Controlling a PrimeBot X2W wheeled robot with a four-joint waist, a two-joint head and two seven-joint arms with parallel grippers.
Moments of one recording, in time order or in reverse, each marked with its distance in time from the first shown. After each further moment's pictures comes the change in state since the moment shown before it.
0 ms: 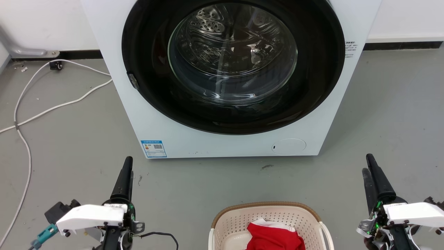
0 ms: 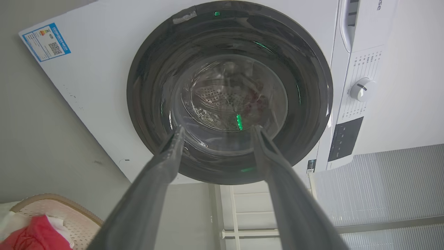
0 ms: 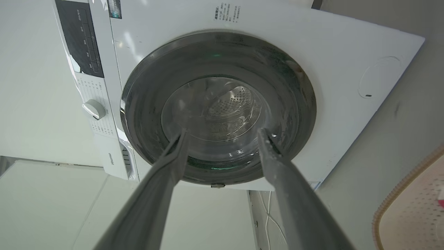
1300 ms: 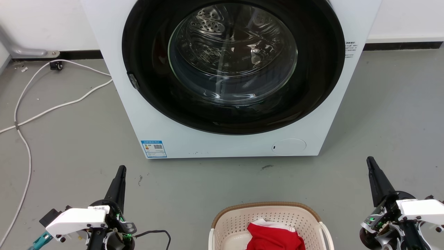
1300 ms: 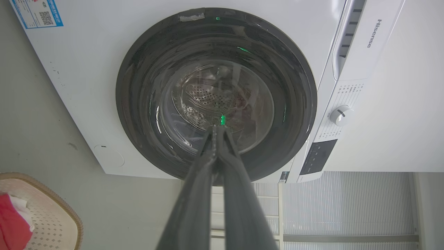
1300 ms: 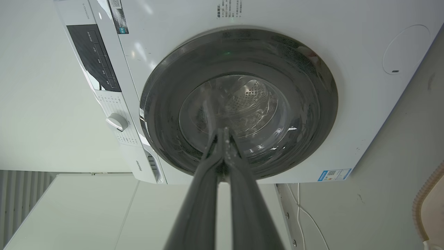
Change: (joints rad) left arm -0.005 0.006 0.063 0.021 -0.180 -0.001 0.089; right arm -0.026 -0.003 -0.045 0.019 0.153 0.000 0.089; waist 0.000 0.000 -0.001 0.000
